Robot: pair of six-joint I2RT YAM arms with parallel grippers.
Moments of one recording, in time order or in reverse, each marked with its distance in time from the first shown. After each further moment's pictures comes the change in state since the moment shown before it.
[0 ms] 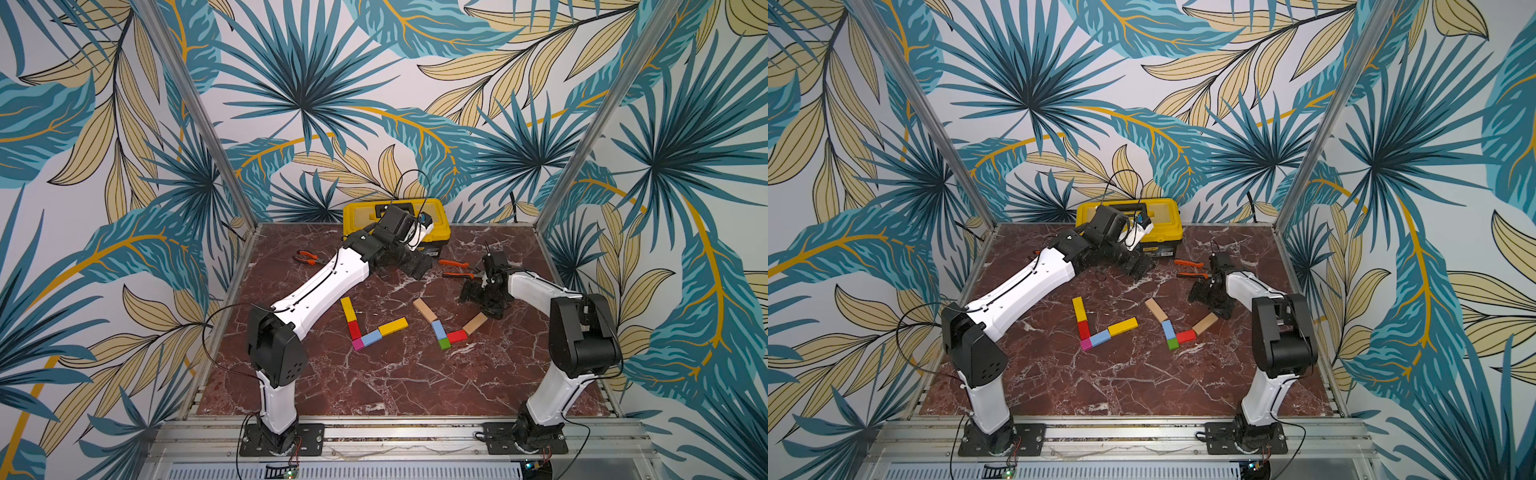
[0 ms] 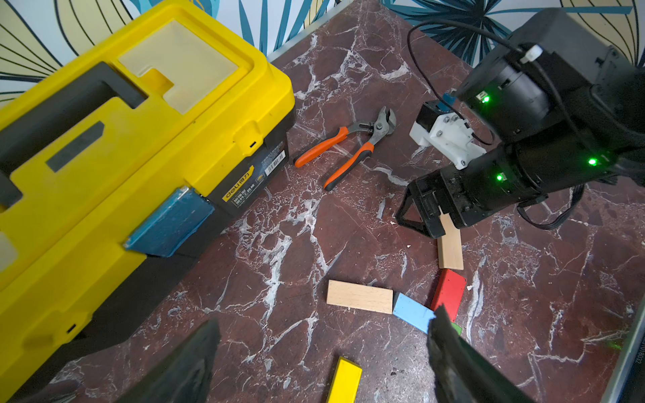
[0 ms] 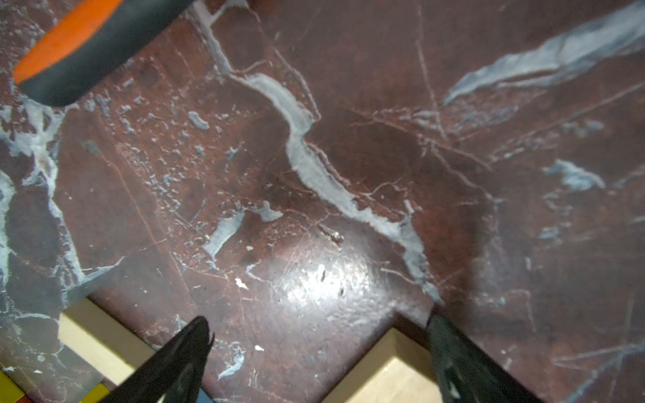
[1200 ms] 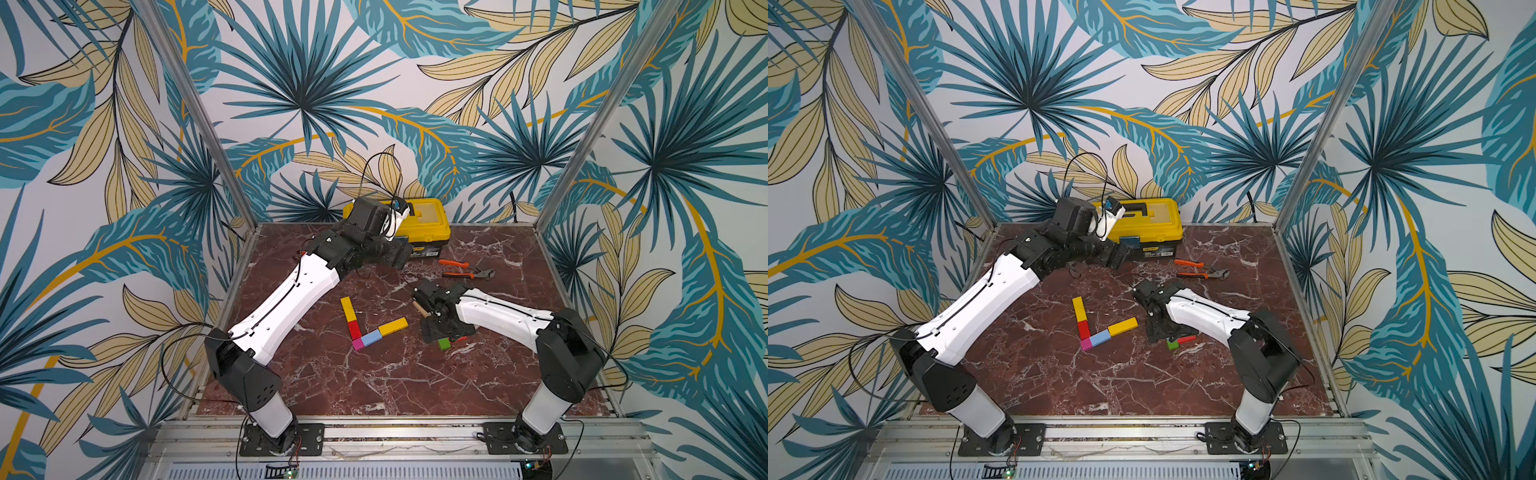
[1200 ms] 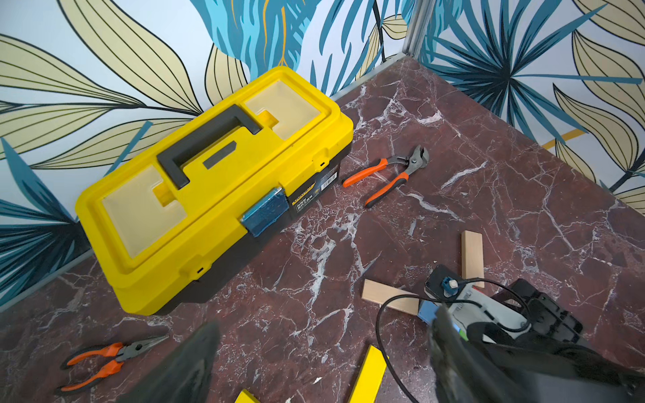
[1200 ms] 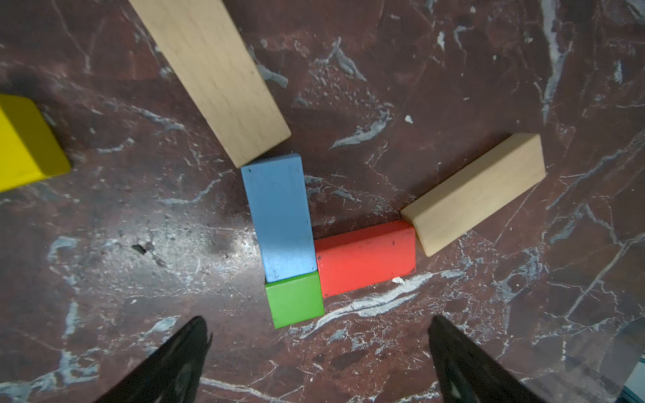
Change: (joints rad) left arm 0.051 -0.217 -0.097 0.002 -0.098 -0.022; right arm 0.626 -0.060 0.069 -0.381 0.425 0.034
